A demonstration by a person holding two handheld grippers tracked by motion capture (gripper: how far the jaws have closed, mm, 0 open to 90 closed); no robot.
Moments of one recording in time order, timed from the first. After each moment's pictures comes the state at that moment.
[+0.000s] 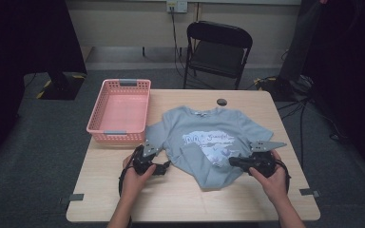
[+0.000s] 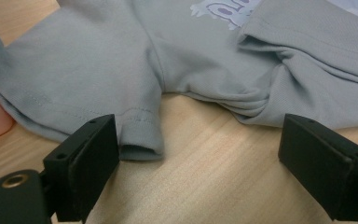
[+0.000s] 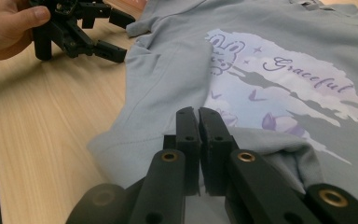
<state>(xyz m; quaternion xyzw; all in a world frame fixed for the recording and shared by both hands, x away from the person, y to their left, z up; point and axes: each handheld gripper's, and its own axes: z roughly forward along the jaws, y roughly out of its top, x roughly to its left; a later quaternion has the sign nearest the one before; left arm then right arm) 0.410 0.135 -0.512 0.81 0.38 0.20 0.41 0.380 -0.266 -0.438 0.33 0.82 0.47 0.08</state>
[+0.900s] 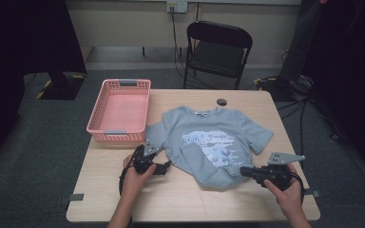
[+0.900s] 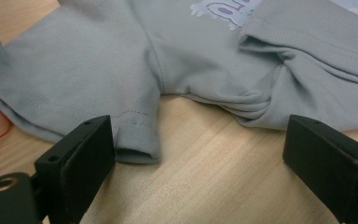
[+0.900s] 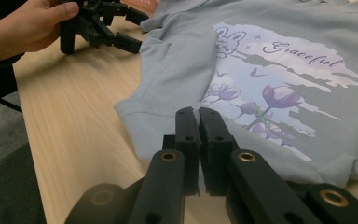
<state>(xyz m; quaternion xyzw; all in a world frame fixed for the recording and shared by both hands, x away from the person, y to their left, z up) 0.412 0.133 -0.512 0.81 0.38 0.19 0.41 0.346 -0.301 -0.445 0.32 0.80 0.49 0.07</state>
